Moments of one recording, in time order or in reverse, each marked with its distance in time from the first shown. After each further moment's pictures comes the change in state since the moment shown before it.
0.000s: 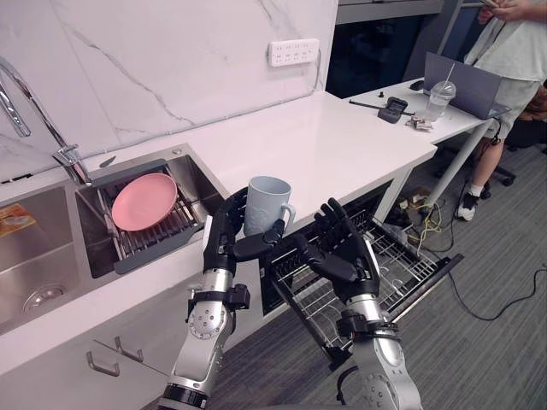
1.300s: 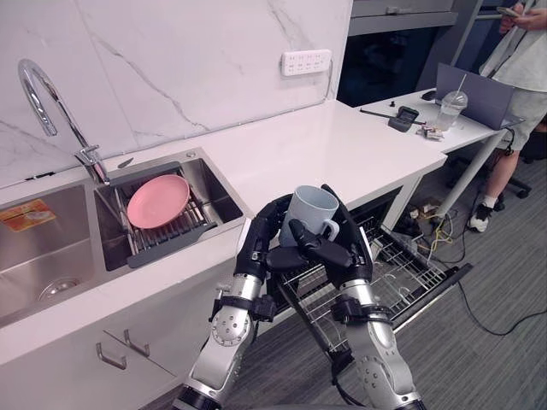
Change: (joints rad) left arm -0.016 -0.006 -0.198 -0.015 0.061 0.000 -0.031; right arm -0.111 -0.040 0.022 0.052 0.123 -0.020 -0.034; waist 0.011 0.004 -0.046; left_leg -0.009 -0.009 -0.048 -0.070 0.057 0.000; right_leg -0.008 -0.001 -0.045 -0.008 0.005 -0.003
